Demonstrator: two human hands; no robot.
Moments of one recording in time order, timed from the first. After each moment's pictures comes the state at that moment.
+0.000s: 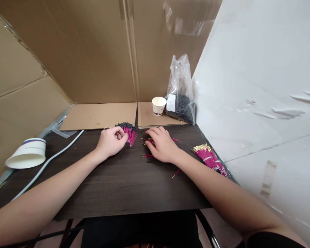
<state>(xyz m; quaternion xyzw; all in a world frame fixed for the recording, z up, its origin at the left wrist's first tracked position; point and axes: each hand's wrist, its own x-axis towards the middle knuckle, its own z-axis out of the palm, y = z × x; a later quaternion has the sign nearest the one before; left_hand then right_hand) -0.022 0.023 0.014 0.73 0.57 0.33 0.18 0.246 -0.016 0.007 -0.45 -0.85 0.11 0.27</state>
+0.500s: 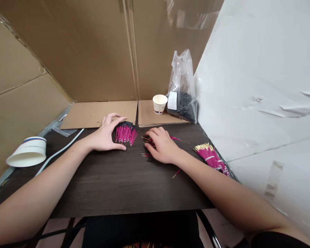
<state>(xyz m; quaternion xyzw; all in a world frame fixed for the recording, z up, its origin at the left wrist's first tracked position) -0.075 0.059 0.031 0.88 0.41 0.18 0.15 0.246 -0.021 0.004 -0.44 -0.85 0.13 0.26</state>
